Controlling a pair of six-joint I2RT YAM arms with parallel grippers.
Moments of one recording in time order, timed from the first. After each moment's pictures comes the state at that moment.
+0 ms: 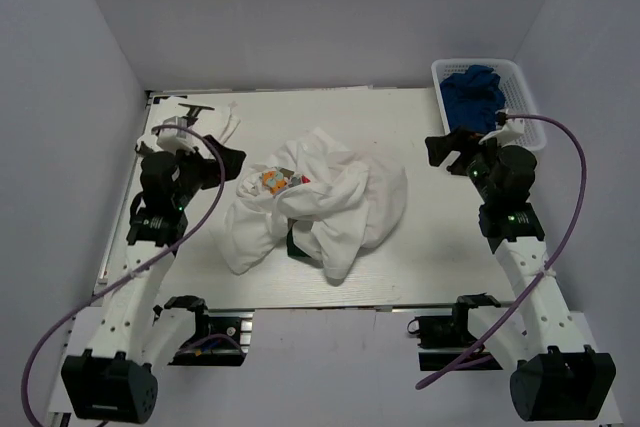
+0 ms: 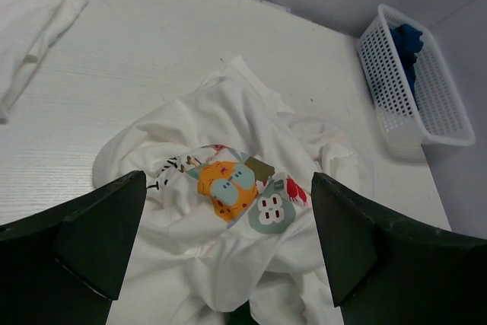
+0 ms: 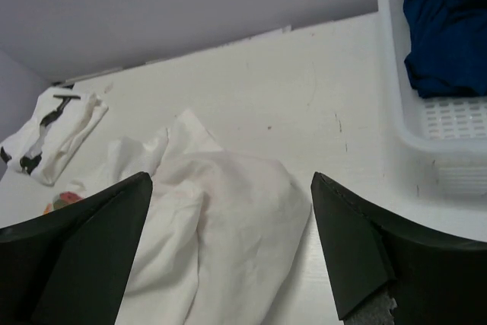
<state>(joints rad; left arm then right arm) -0.08 0.91 0.77 -0.11 0.24 -0.50 0.07 0.87 0.75 0.03 -0.19 0.38</state>
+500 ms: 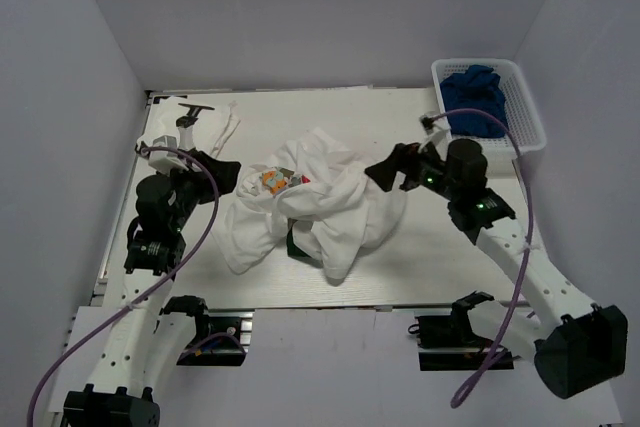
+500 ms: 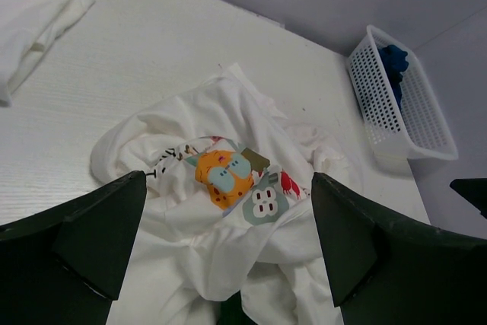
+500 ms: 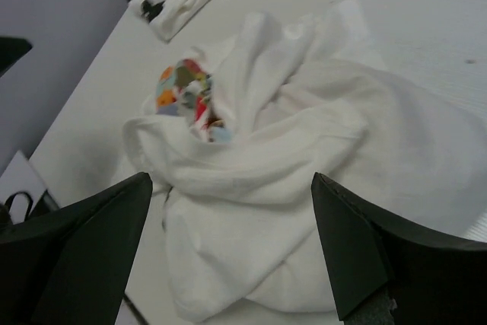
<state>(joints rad) -0.08 0.67 0.63 -0.10 0.18 -0.56 0.30 0.98 0.77 -0.02 -0.46 0.38</state>
